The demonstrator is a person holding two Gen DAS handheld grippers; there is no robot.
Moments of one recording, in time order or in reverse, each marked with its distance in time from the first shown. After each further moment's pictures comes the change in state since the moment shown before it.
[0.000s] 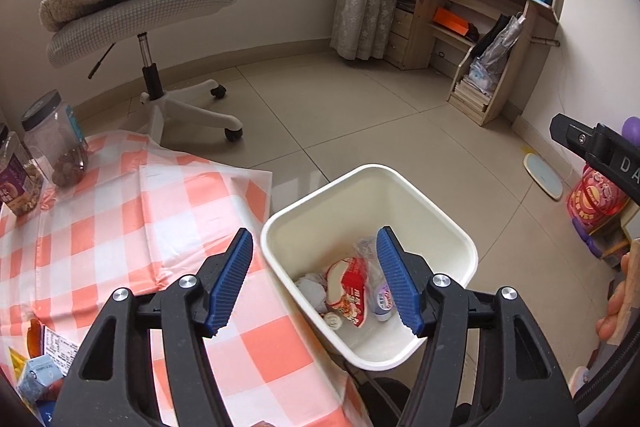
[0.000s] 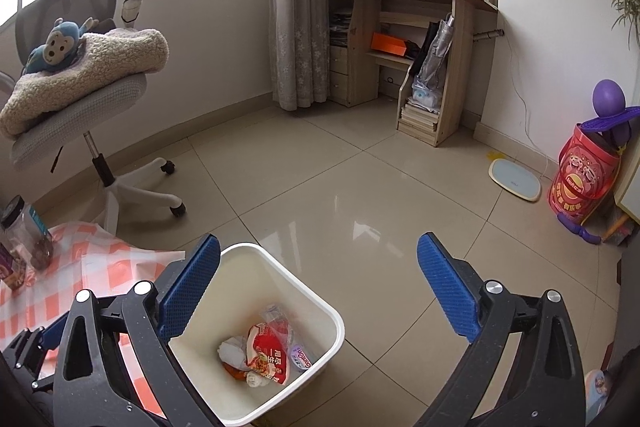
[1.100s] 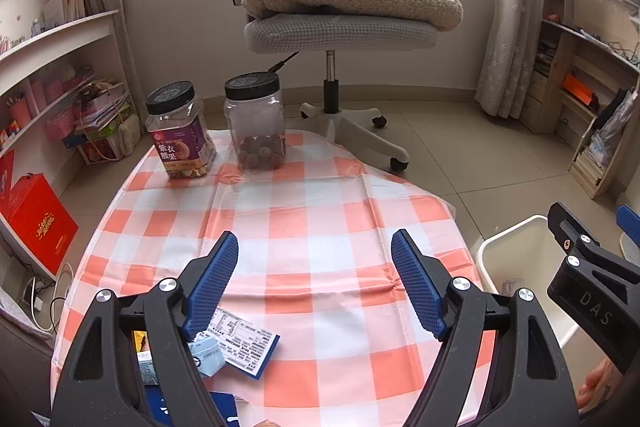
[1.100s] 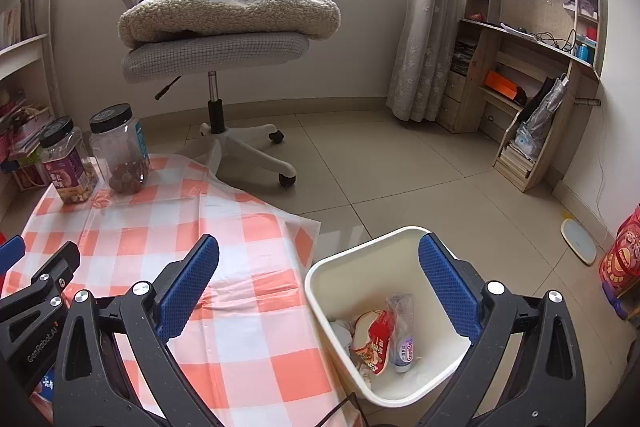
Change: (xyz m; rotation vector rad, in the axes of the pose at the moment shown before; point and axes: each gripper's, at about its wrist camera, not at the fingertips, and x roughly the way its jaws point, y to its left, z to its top) left arm -0.086 0.173 -0.044 -0.237 -0.118 0.409; right arm -0.045 0.194 -0.057 -0.282 -0.021 0.241
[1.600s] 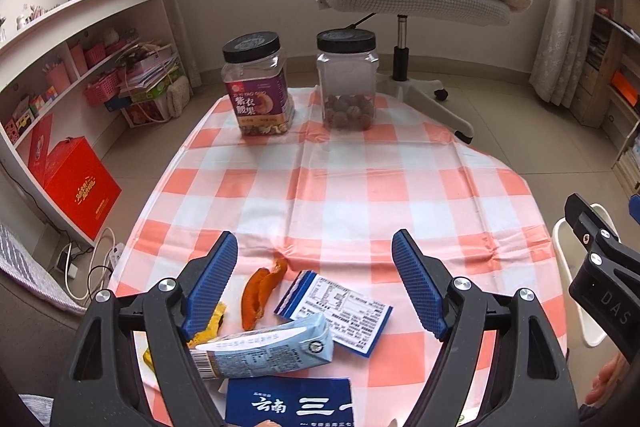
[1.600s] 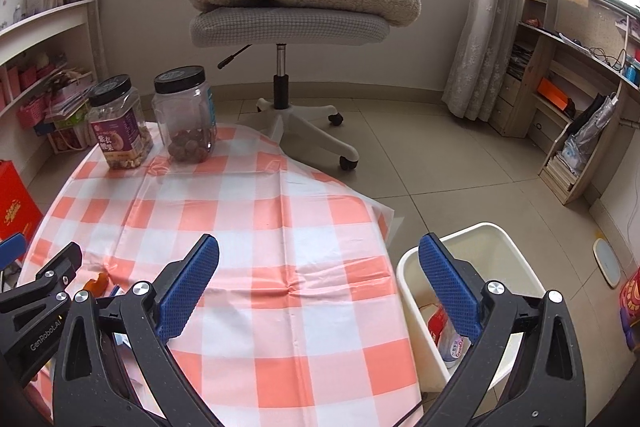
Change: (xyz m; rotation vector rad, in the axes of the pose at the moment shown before) left arm 0.016 0.090 -0.019 -0.062 0.141 0.152; right arm 0.007 0.089 -0.010 -0.108 0.064 0.146
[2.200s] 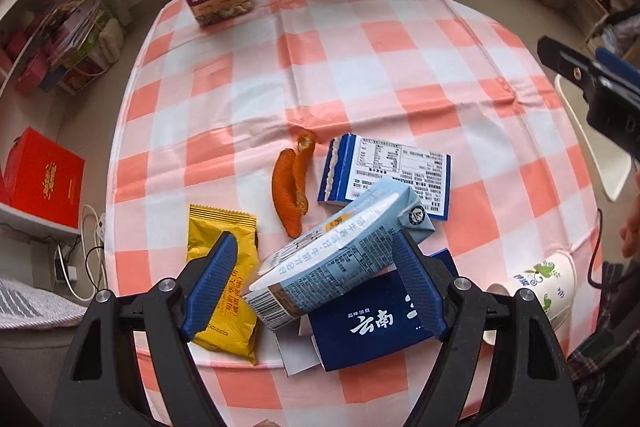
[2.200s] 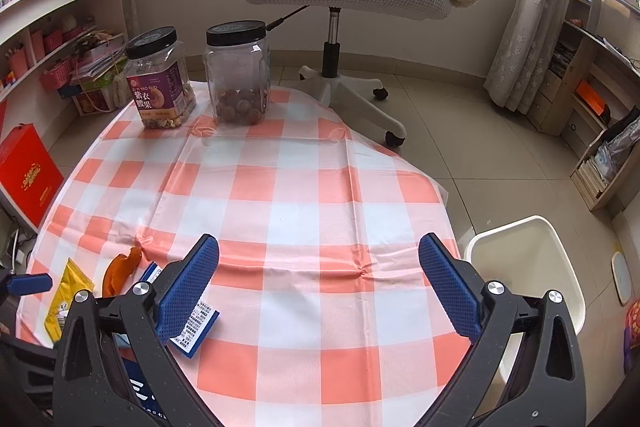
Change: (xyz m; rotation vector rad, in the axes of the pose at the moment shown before) left arm 0.049 0.044 -0.044 0.292 0.392 -0.158; right arm 0.026 0.054 -0.005 -0.060 0.111 0.086
